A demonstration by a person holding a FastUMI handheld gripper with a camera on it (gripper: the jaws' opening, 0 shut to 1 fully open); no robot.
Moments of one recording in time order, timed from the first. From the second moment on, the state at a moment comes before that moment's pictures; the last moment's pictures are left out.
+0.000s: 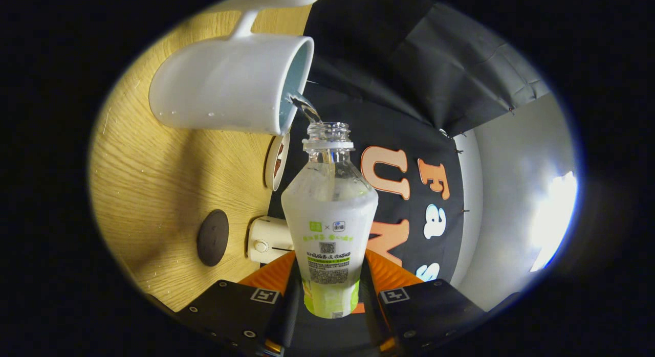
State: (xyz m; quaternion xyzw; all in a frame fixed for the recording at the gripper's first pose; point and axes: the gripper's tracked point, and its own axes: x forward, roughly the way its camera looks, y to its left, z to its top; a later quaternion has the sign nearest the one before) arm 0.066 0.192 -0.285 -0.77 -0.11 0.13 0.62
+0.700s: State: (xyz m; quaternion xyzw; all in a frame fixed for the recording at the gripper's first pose) arm 0.065 0.201 -0.273 -0.79 -0.15 0.13 0.58
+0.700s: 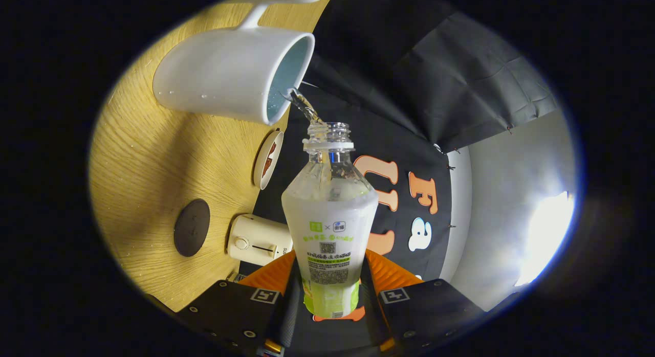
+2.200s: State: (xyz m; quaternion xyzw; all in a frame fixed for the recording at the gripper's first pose) arm 0.073 0.227 -0.244 -0.83 -0.24 0.14 0.49
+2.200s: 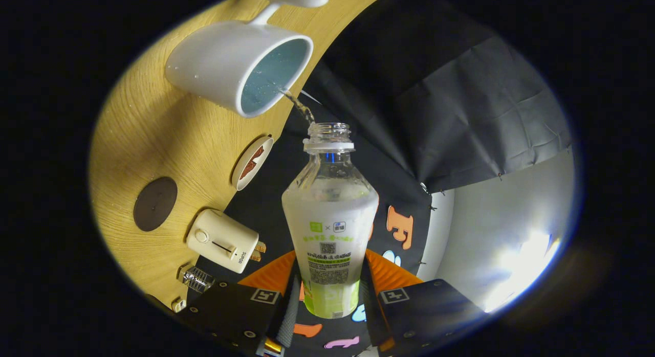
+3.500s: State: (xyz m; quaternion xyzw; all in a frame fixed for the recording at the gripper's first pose) arm 0.069 0.237 -0.235 -0.84 -0.26 0.14 0.45
